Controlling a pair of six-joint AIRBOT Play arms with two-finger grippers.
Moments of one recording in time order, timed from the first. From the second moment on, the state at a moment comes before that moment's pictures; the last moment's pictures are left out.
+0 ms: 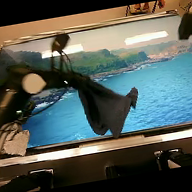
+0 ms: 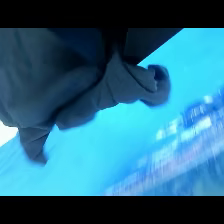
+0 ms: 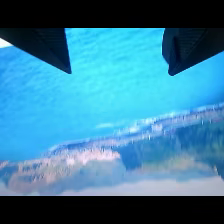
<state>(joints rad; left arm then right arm) -0.60 -1.40 1.50 1.38 -1.03 -1.56 0.07 -1.11 1.71 -1.80 1.40 1.77</state>
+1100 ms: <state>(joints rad) -0.37 -1.41 0.88 0.74 -1.23 -1.39 -0.16 -1.72 1.45 -1.14 1.47 1.56</state>
